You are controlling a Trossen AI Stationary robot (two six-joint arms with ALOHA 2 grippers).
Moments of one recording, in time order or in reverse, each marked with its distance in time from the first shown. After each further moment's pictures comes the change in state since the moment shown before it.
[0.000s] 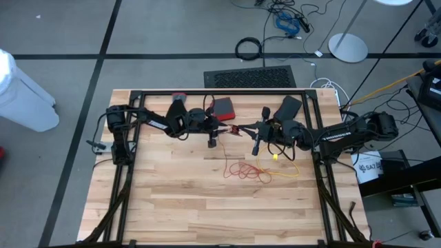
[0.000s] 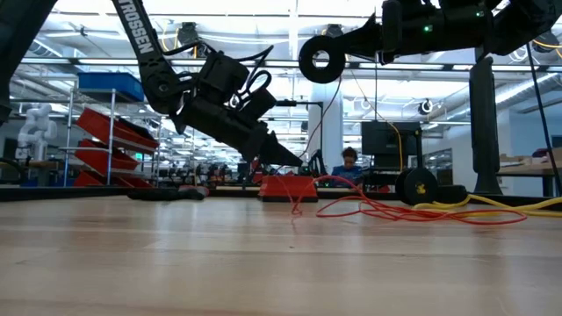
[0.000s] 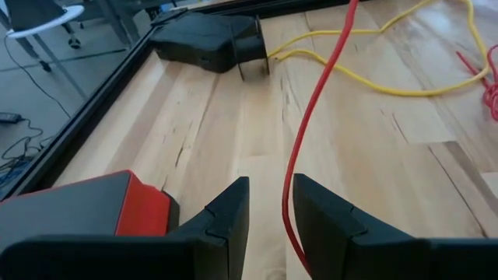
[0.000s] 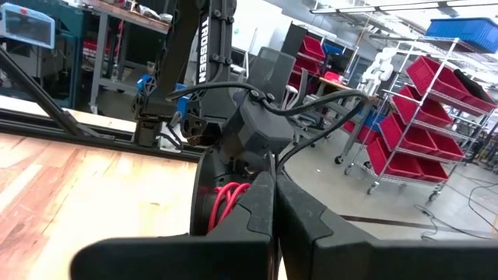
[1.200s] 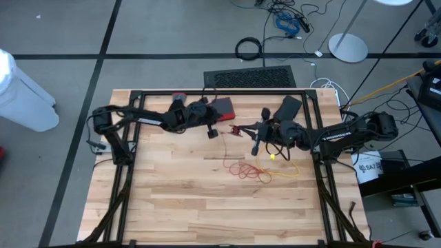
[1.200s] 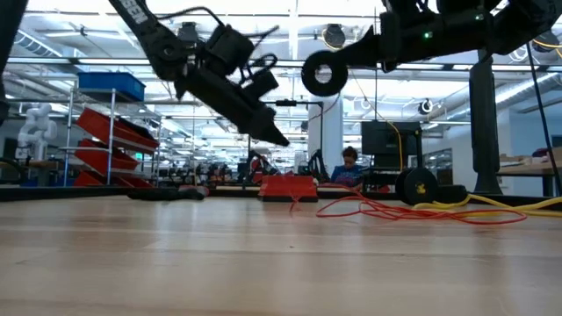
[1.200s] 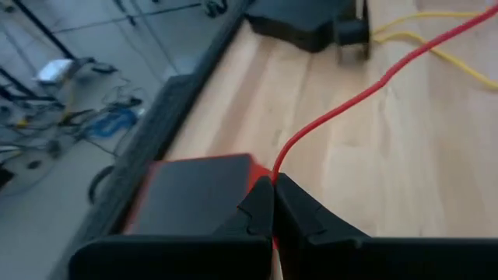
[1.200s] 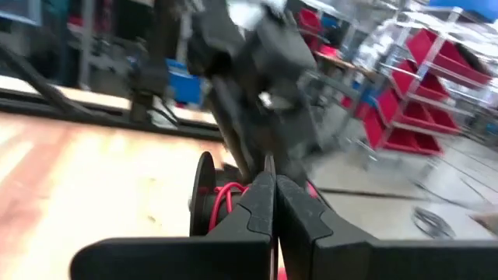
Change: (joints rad) left arm 0.003 -0.162 0.099 -0.345 -0.284 -0.015; right arm 0.000 0.000 0.001 -0.084 0.053 0.034
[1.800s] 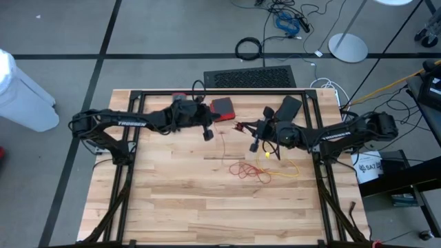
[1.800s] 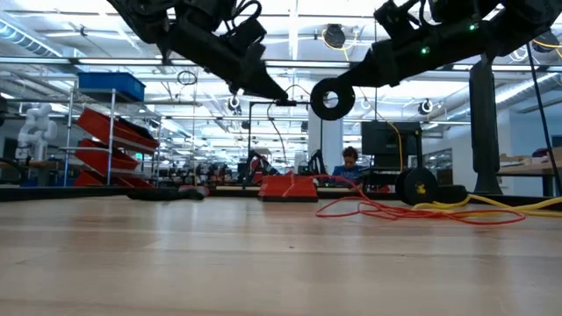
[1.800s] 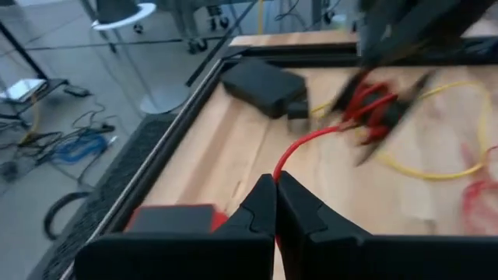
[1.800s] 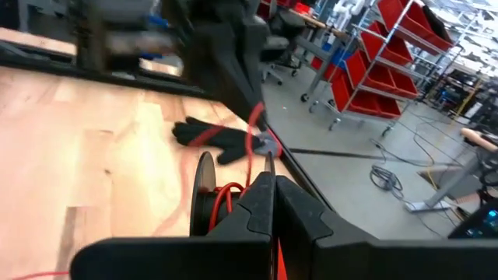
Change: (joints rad) left arm -0.073 -0.226 0.007 -0.128 0.047 -0.125; right arm -0.018 0.006 0.000 -0.114 0.121 -0.007
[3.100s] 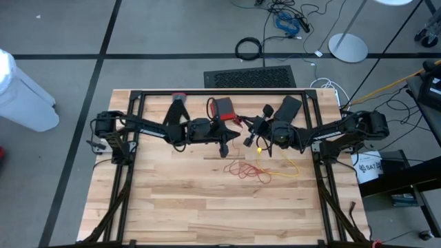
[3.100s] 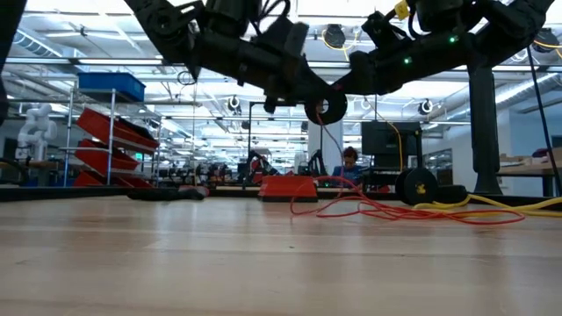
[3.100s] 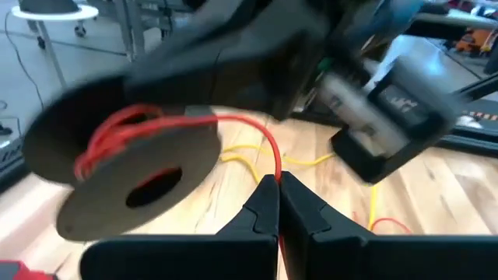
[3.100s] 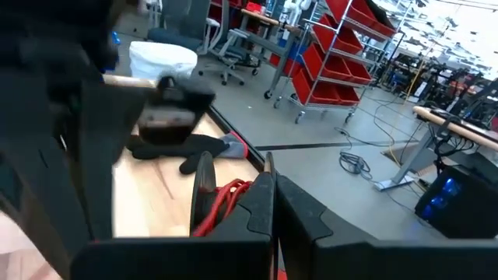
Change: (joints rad) left arm -0.164 0.268 0.071 0.330 0.015 -0.291; right arm -0.023 0.124 0.013 0.169 0.126 0.061
